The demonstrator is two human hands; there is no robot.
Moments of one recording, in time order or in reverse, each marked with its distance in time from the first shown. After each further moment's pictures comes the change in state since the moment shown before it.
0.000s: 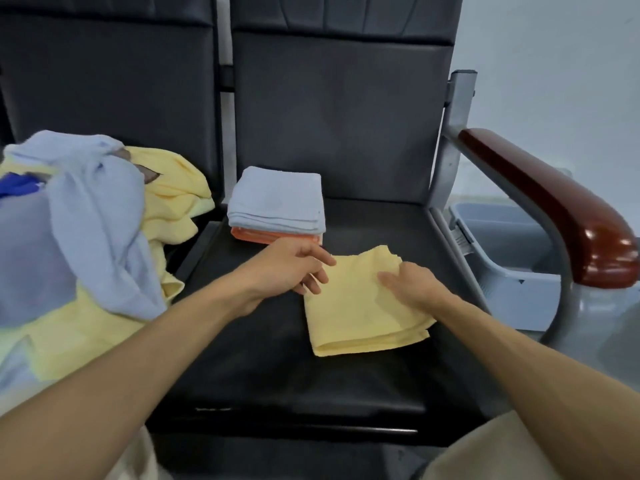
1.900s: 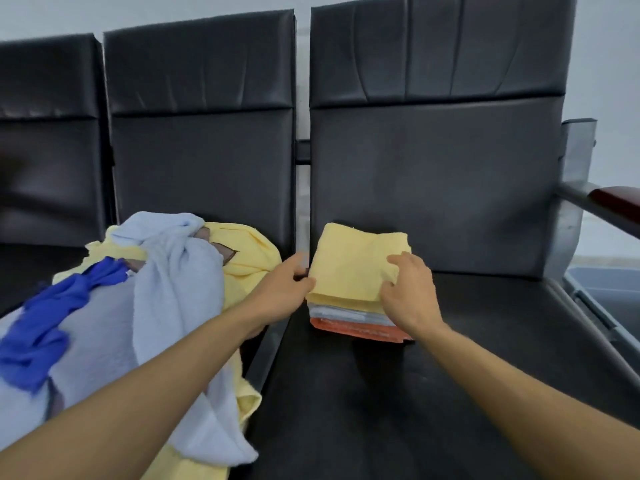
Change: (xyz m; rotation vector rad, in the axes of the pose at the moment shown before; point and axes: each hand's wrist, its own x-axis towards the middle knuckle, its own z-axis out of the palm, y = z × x) left_hand 0.085 -0.055 -0.145 0.190 0.388 0.002; right_hand 0.094 -0.170 0.039 0.282 0.392 -0.372
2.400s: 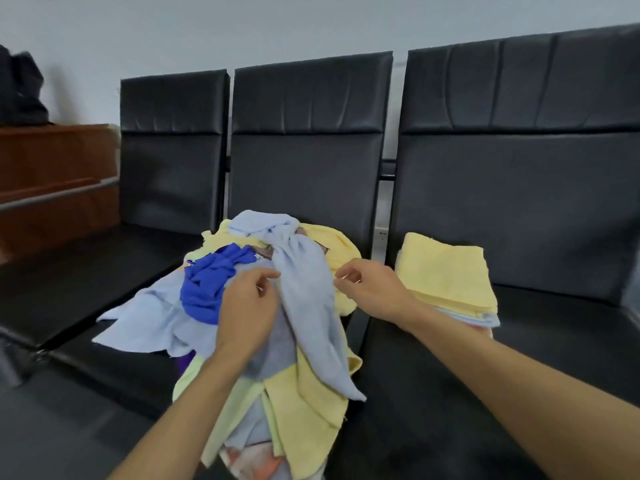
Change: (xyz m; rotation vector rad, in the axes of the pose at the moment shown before) left_hand -0.149 -0.068 -0.114 0.045 0.691 -0.024; right_hand -0.081 -0.162 0.038 0.062 -0.446 -0.317
